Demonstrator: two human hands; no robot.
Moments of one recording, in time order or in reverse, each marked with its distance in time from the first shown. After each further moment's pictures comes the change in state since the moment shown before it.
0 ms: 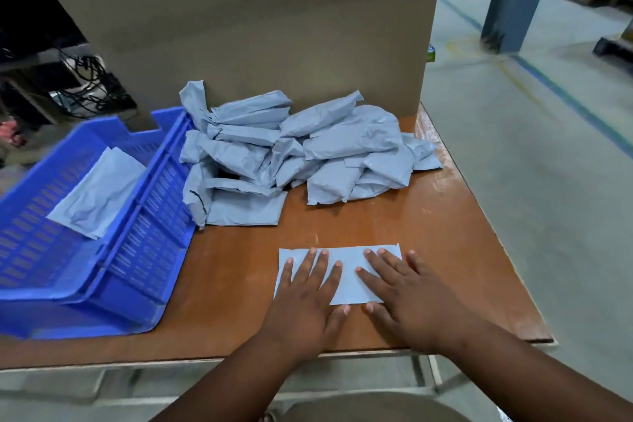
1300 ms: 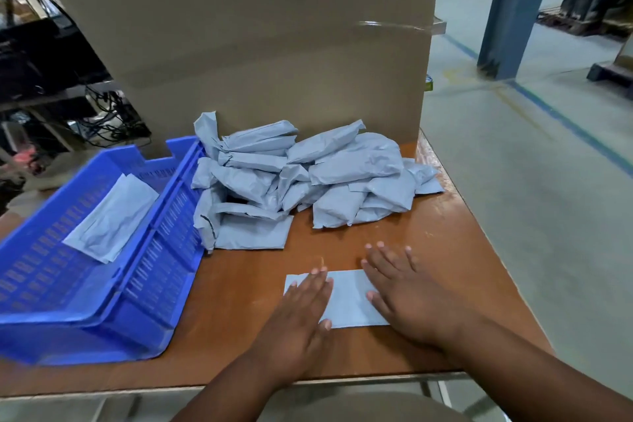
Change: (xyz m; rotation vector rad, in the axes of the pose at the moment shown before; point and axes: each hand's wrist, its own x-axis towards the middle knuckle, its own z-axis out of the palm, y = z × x) left_hand -0.014 -0.033 -0.014 -0.250 0.058 0.111; right_hand 0.035 0.009 -0.026 0.004 0.056 -0.001
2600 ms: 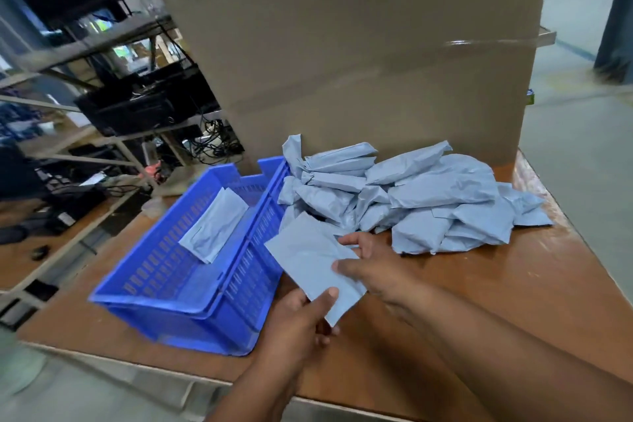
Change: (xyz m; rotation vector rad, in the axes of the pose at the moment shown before) left_hand -0.036 0.005 -0.123 -1.301 0.497 -0.825; right_hand 0.124 -0.141 -0.082 1.605 0.006 0.109
